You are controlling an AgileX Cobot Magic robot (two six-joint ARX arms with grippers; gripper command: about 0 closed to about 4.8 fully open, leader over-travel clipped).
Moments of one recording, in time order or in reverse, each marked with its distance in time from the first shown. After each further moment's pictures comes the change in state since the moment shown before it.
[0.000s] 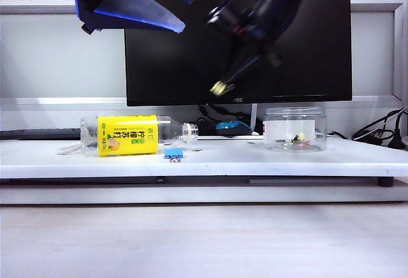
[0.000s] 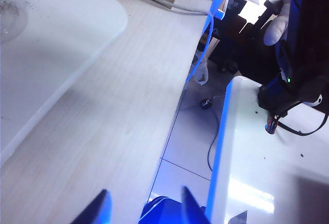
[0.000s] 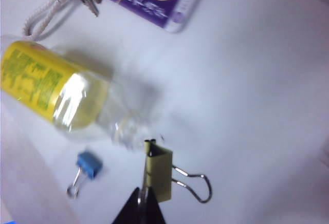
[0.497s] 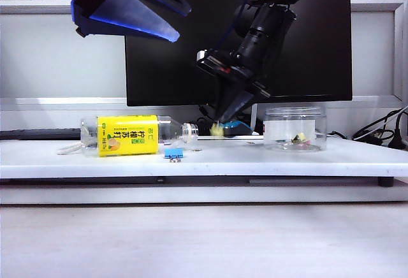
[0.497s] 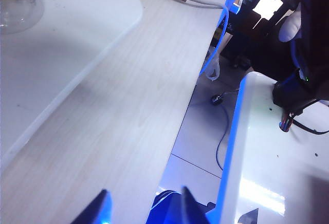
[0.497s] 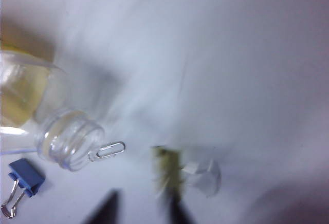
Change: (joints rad) left arm 0.000 0.000 0.000 -0.018 -0.050 0.000; right arm 0.035 0.110 -0.005 0.021 0.093 -0.034
